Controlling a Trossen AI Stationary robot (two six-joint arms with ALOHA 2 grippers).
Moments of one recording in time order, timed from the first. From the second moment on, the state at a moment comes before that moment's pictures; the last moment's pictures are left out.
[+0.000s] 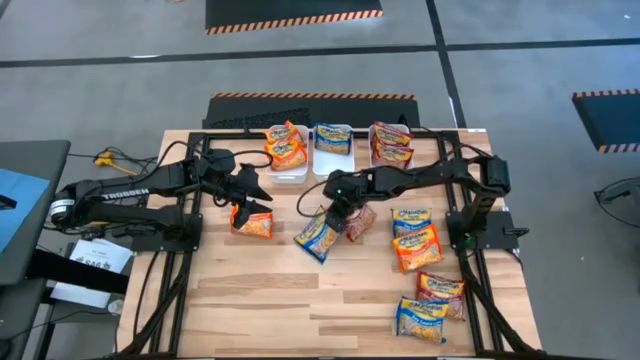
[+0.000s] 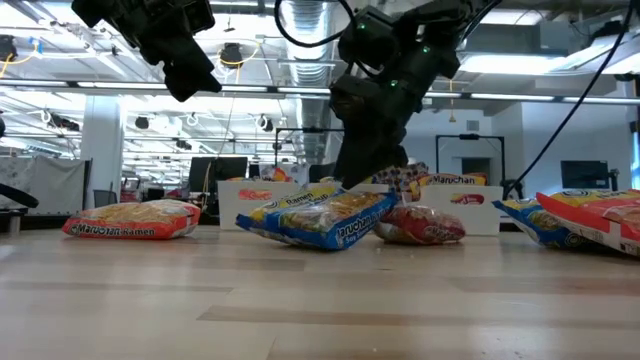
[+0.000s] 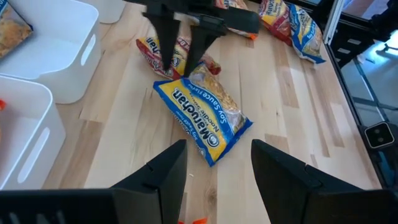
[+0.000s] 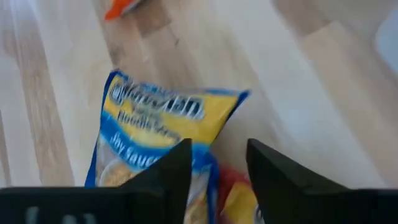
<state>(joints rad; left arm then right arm) 0.29 0.92 0.73 -0.36 0.30 -0.09 -0.14 1.79 1.17 -0.31 -0.10 0.39</state>
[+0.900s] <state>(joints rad) 0.29 0.92 0.73 -0.37 0.30 -0.10 -0.18 1.89 1.17 -0.18 -0.17 0.34</state>
